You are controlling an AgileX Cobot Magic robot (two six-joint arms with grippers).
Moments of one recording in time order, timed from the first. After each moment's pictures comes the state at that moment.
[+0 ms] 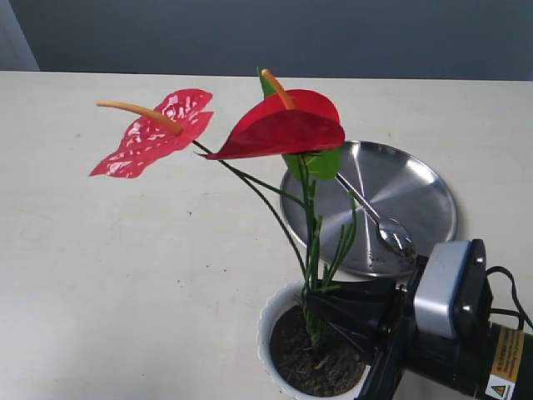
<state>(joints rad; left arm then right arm) -0.06 0.03 0.00 0.03 0.21 0.10 0.82 1.56 -0.01 -0.39 -1.25 0.19</state>
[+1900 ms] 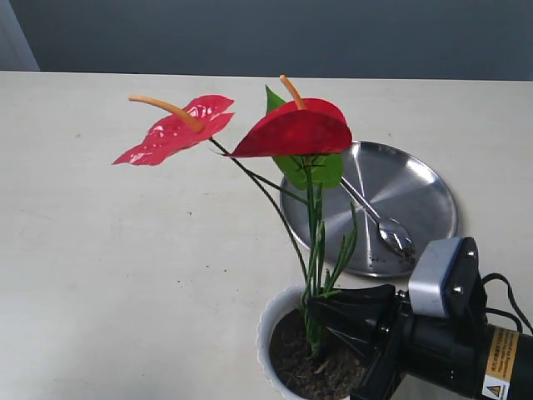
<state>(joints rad) -0.06 0.03 0.00 0.03 0.21 0.10 0.82 1.56 -0.02 -0.40 -1.14 0.35</state>
